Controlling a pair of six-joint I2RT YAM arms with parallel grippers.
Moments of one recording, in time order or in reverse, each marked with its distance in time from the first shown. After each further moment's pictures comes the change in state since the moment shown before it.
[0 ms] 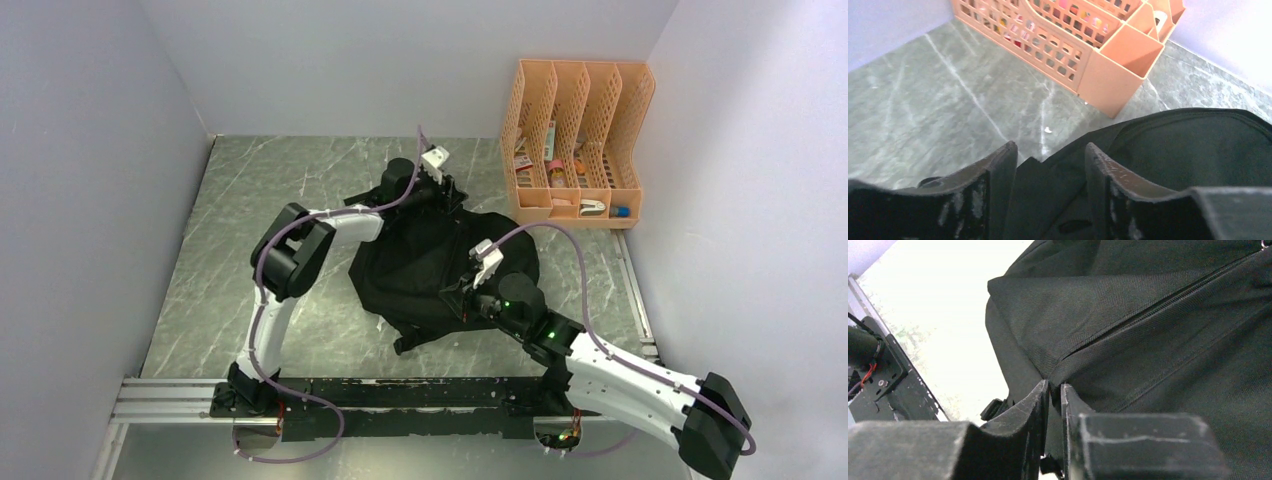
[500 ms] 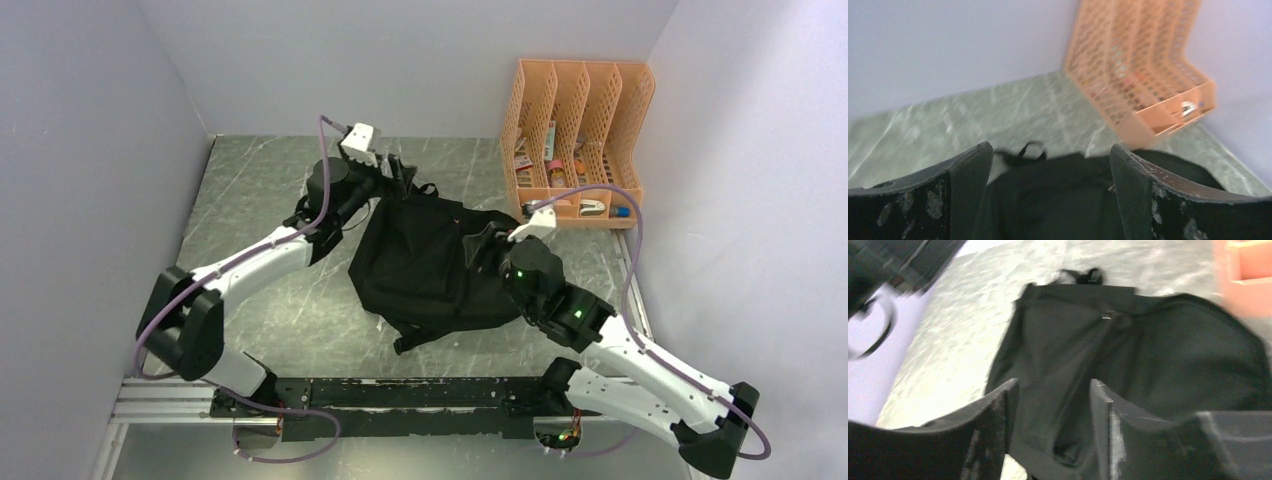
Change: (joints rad) left arm 0.063 -0.676 -0.415 -0.067 -0.349 -0.083; right arm 0.010 0.008 0.385 -0.343 0.470 0.247
